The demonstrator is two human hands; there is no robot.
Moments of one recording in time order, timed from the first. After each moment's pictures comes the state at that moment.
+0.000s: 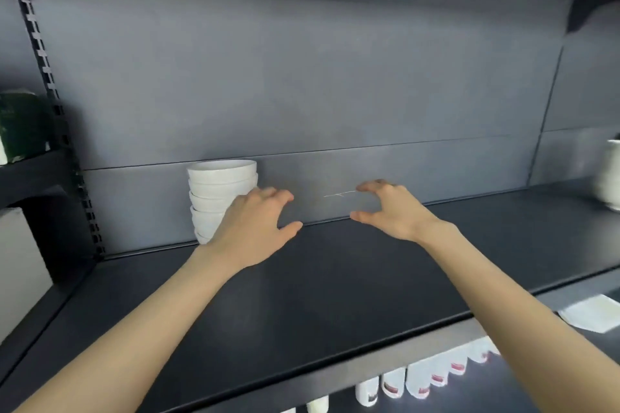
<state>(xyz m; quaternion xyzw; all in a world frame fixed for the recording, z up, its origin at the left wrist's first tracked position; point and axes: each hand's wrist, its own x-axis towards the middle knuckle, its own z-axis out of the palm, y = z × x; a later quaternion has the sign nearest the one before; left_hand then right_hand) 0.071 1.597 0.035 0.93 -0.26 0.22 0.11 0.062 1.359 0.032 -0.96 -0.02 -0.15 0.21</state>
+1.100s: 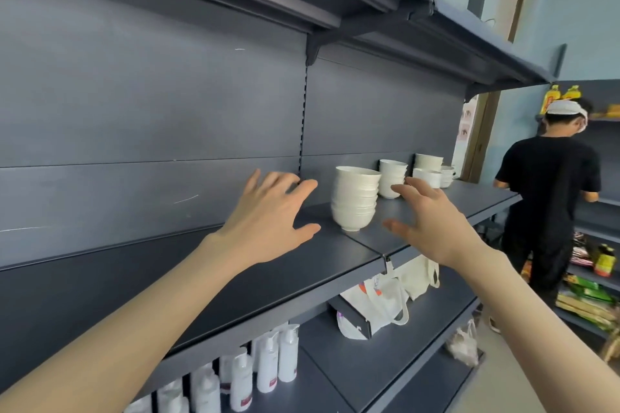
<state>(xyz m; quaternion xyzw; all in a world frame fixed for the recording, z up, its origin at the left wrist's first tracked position) -0.030 1.051 0.065 0.82 -0.48 0.29 0.10 -0.170 0.854 0.072 -0.94 0.21 -0.26 0.02</state>
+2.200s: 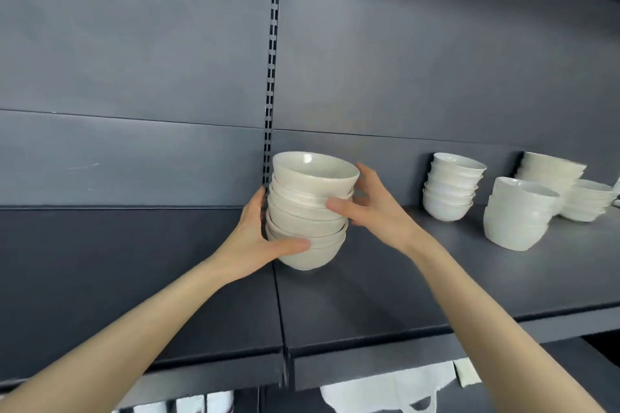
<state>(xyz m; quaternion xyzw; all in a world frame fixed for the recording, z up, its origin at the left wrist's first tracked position) 0.114 0.732 -0.043 0.79 -0.22 0.00 0.57 0.083 0.517 0.016 -0.84 -0.11 -0.09 0.52</state>
